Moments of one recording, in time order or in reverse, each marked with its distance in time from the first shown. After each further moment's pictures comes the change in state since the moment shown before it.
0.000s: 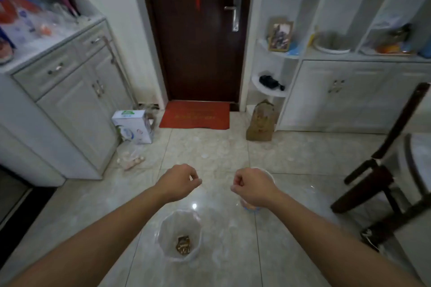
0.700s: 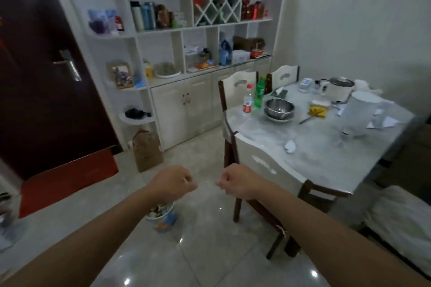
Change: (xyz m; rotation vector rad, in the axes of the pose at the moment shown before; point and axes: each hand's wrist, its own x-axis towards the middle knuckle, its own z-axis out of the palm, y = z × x) left_hand -0.157 0.314 0.089 0.244 -0.207 0.679; right_hand -0.357 0.141 -0.098 0.215 0.365 0.410
